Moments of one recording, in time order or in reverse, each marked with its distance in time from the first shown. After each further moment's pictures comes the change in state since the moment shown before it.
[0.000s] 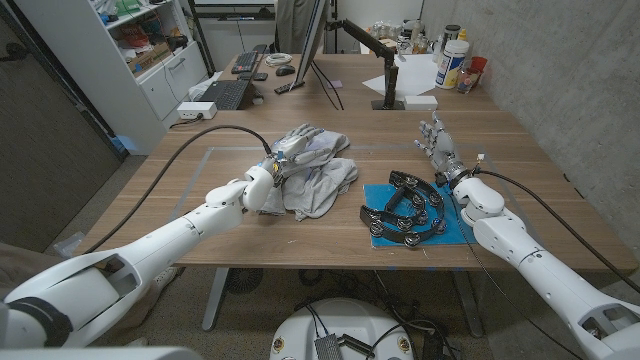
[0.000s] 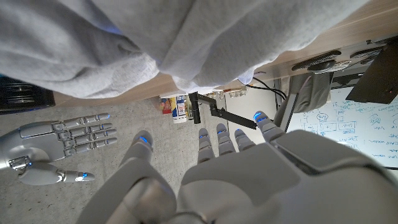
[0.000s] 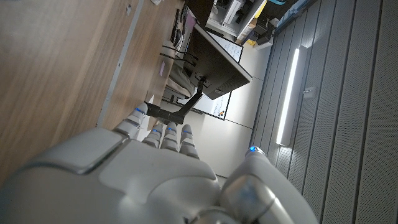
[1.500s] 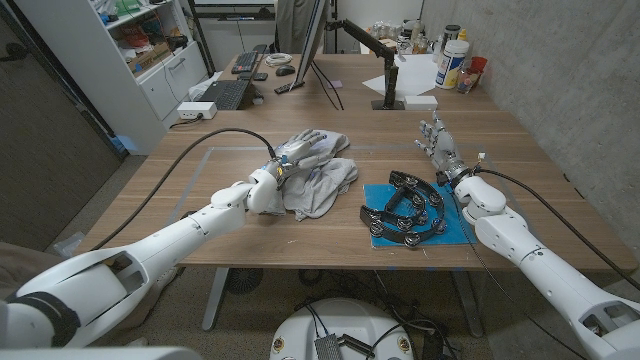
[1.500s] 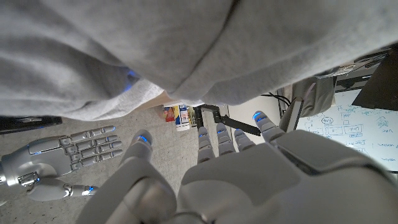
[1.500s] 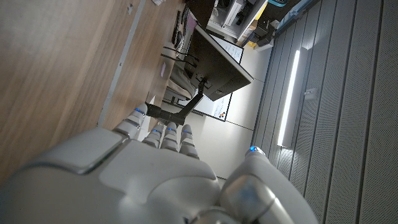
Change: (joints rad) left arm -0.025 -0.024 0.043 0.052 0.021 0.004 -0.002; left_hand 0.008 0.000 -0.005 -0.011 0.000 0.019 0.011 0.009 0.000 0.009 -0.002 0.000 0.000 0.006 -0.005 0.000 0.000 0.016 -0.005 -0.019 0.000; right arm 0.011 -0.006 0.001 0.012 0.009 -0.008 0.019; right_hand 0.005 0.005 -0.003 -0.003 0.000 0.000 0.000 0.000 0.000 0.000 0.000 0.000 0.000 -0.003 0.003 0.000 0.000 0.000 0.000 -0.015 0.000
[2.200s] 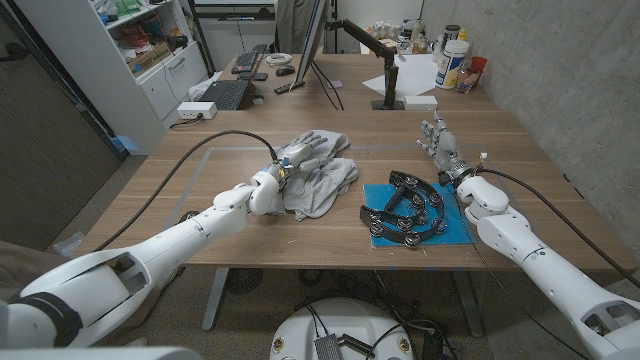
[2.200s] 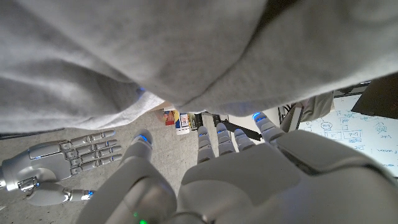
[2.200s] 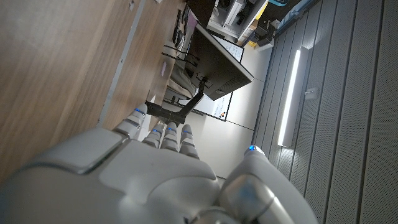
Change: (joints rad) left arm 0.003 -0.009 0.011 0.007 -0.006 0.015 -0.005; left_hand 0.004 0.004 -0.002 -0.007 0.000 0.005 -0.005 0.000 0.000 0.000 0.000 0.000 0.000 0.000 0.000 0.000 0.000 0.005 -0.005 -0.007 0.000; right arm 0.001 -0.006 0.006 0.007 0.005 0.001 0.010; right_hand 0.004 0.004 0.000 0.000 0.000 0.000 0.000 0.000 0.000 0.000 0.000 0.000 0.000 0.000 0.000 0.000 0.000 0.000 0.000 -0.004 0.000
